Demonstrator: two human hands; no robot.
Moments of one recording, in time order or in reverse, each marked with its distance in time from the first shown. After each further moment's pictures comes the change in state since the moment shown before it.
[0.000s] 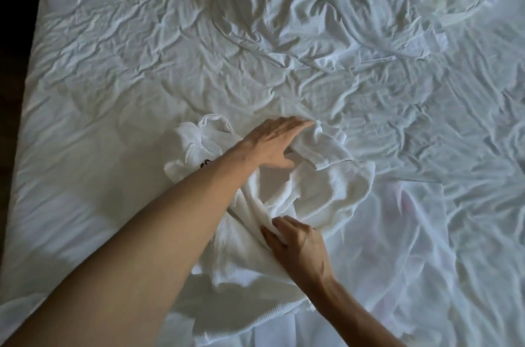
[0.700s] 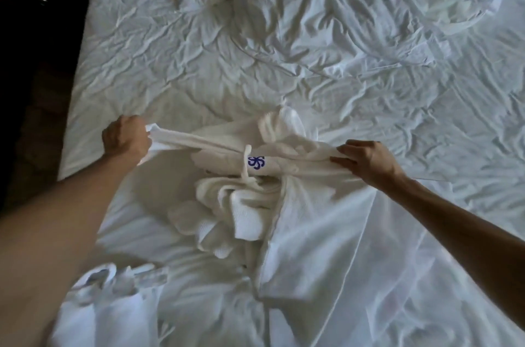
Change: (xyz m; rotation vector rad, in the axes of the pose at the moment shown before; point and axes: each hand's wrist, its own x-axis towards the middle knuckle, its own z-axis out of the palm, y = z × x) left_hand -0.212 -0.140 -0.050 0.091 0.244 -1.138; right_hand 0.117 0.117 -0.097 -0.199 -0.017 -0.370
